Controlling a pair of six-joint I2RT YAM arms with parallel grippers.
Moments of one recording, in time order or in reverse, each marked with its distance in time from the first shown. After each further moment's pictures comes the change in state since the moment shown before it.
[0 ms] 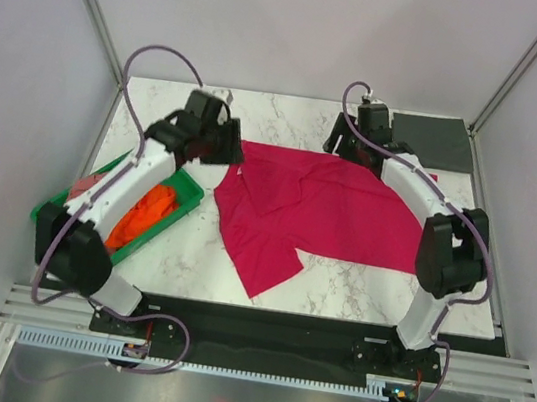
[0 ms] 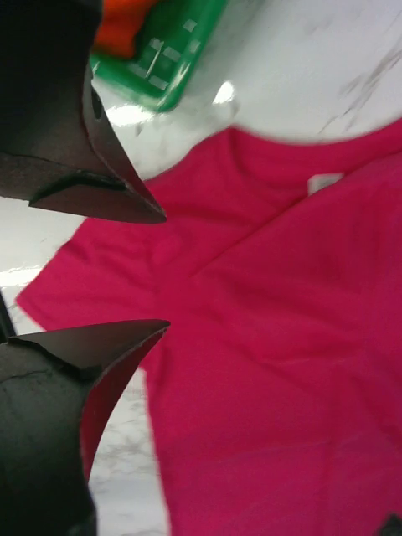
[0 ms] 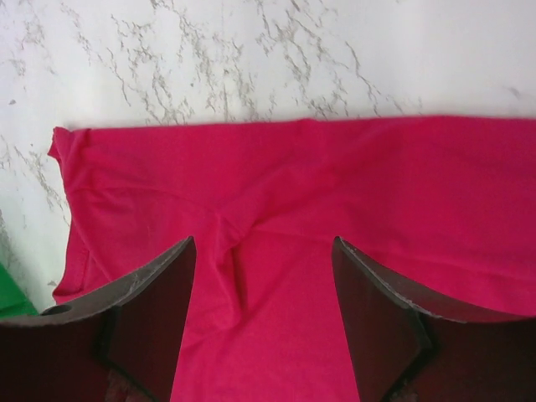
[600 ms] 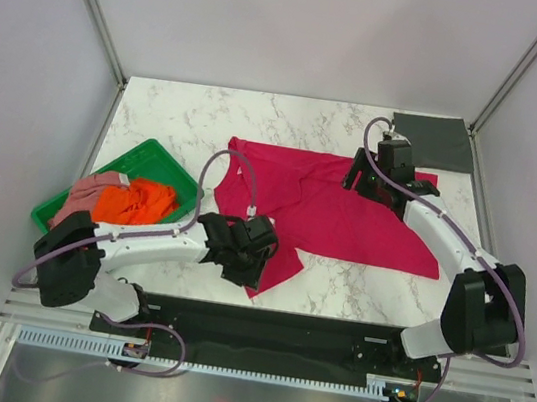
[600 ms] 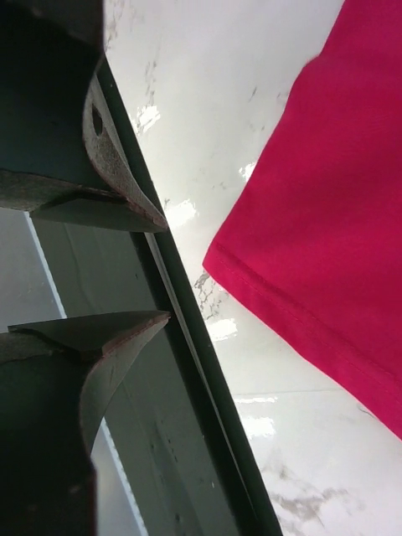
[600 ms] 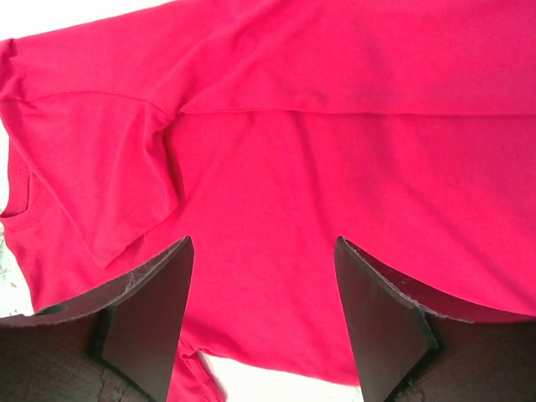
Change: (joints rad) left arm -0.687 -0.173 -0.549 -0.059 -0.045 -0.394; right arm -0.028 -0.384 -0.405 -0.065 0.024 0.019
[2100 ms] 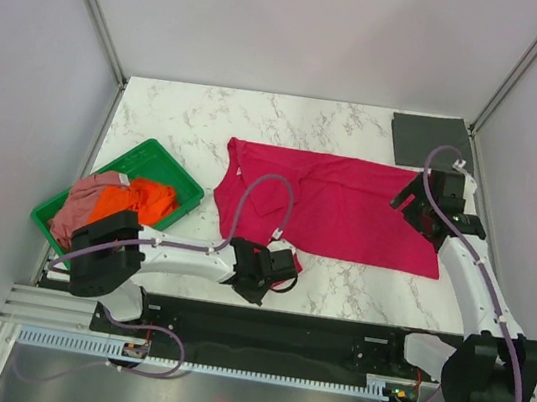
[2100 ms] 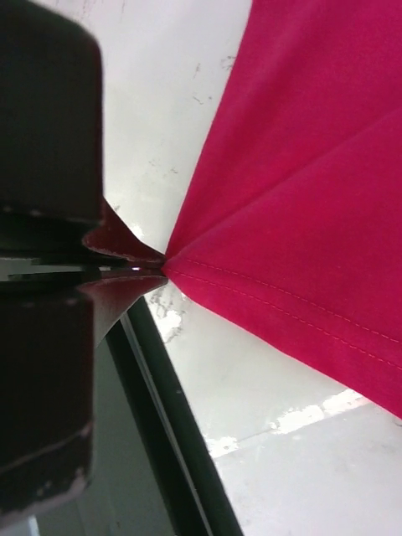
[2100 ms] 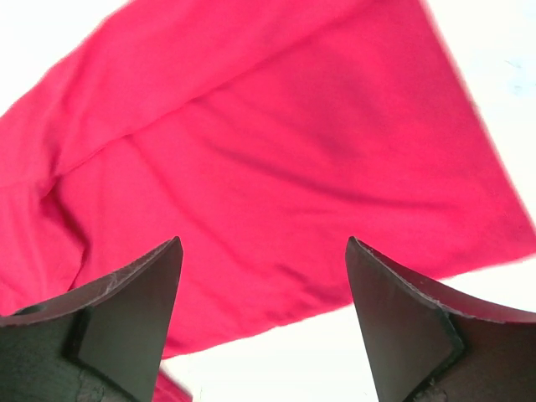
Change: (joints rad) left arm -0.205 0.224 0.034 0.064 -0.199 0.112; right arm -0.233 -0.323 -0.186 -0.169 0.108 0.123
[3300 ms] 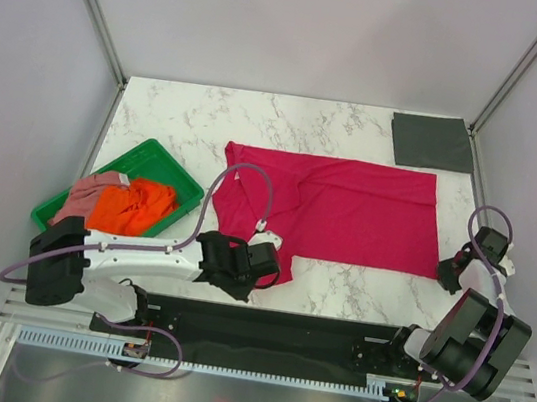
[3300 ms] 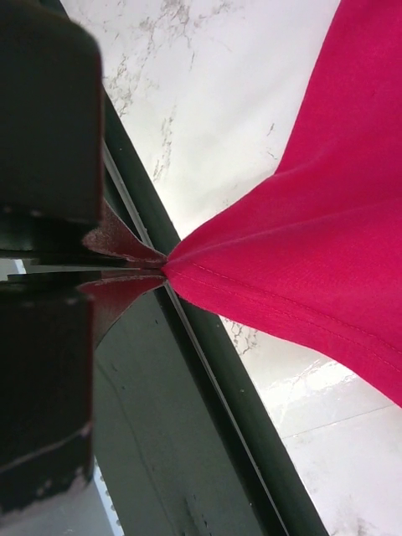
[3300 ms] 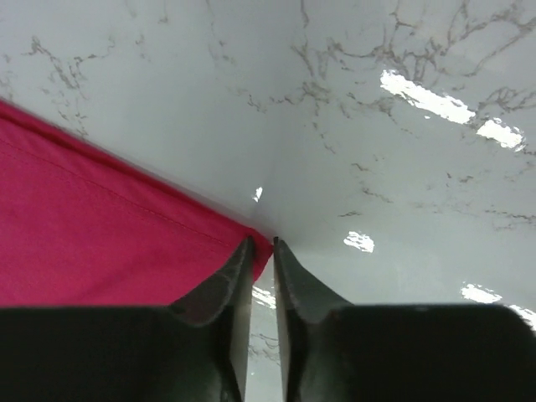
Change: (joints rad) left arm 0.000 -0.257 -0.047 -0.126 -0.003 -0.032; right arm -0.607 0.089 -0.343 0.115 -0.063 0.033
